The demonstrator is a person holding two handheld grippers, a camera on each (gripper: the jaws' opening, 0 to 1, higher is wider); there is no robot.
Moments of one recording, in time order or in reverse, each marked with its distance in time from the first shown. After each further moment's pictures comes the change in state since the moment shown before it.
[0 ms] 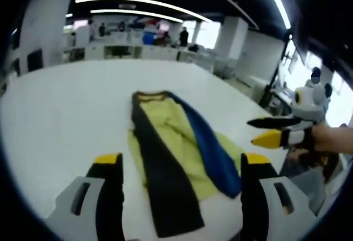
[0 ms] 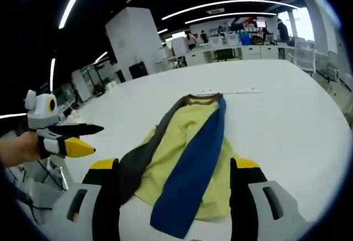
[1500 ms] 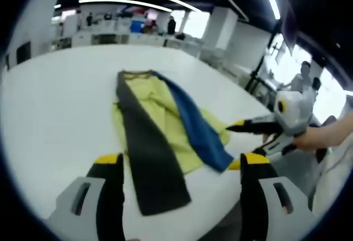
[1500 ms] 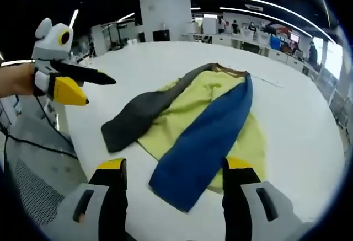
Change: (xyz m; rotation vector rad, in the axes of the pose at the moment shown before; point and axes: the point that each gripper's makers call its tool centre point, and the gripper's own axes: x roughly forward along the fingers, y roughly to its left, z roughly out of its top) left arm -0.016 -0.021 -0.049 -0.006 0.069 -0.105; right arm 0.011 0.035 -0.092 -0.346 0.209 0.068
